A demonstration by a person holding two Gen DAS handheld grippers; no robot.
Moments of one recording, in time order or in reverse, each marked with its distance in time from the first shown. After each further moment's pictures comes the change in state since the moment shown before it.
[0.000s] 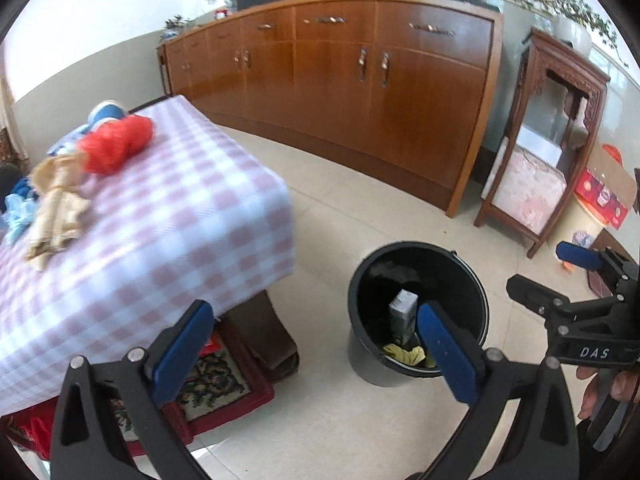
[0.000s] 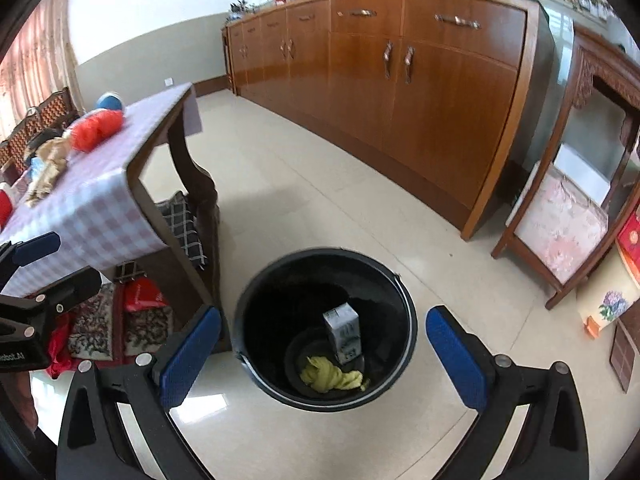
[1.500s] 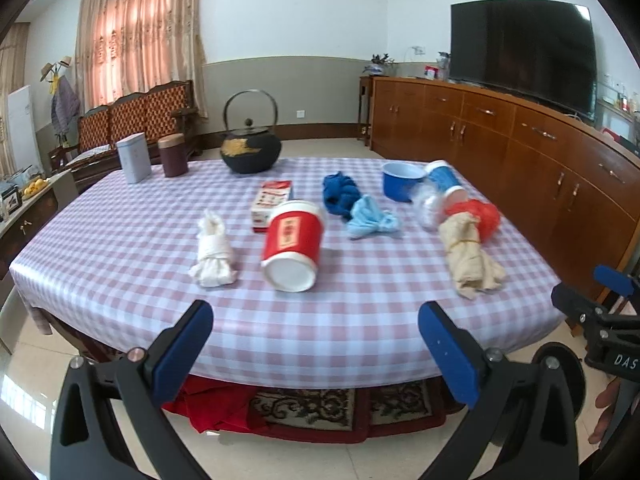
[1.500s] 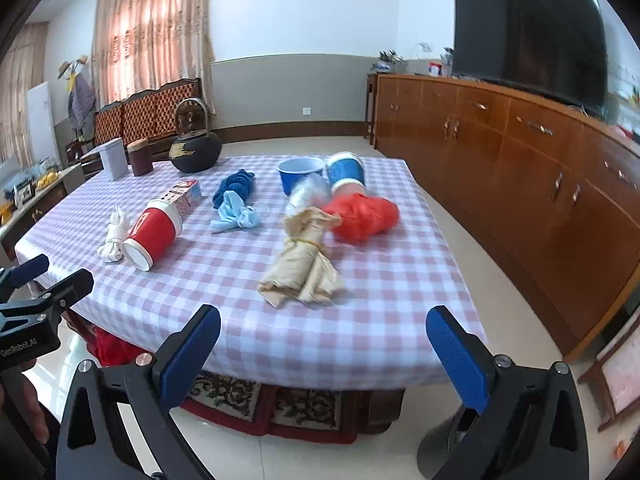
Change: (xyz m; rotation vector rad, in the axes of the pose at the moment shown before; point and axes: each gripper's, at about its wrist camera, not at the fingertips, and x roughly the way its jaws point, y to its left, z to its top) left arm -0.149 0.261 -0.048 -0.402 -0.175 0.491; right arm -0.055 0.300 0.084 -0.295 -0.190 0.331
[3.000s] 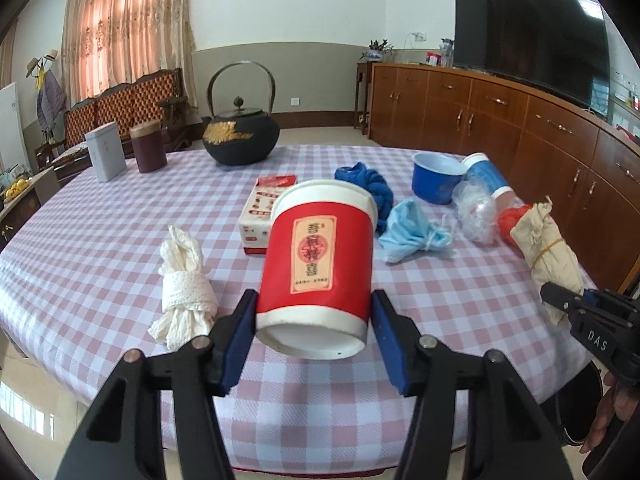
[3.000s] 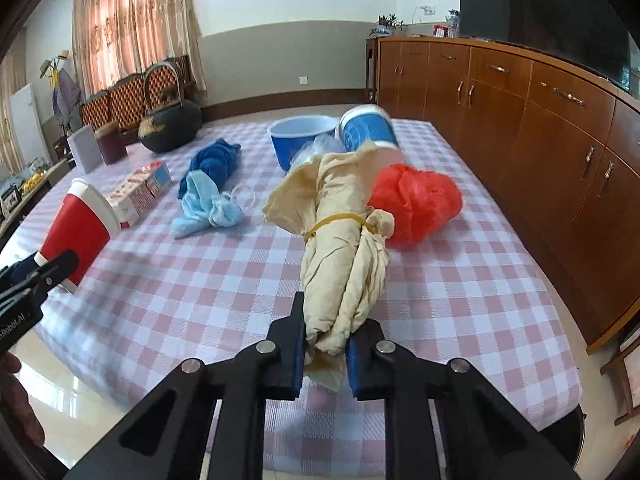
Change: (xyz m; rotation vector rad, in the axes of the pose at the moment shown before) left arm 0.095 0.012 0.028 0.019 0.036 -0.030; right arm 0.119 0.006 0.019 0.060 0.117 0.015
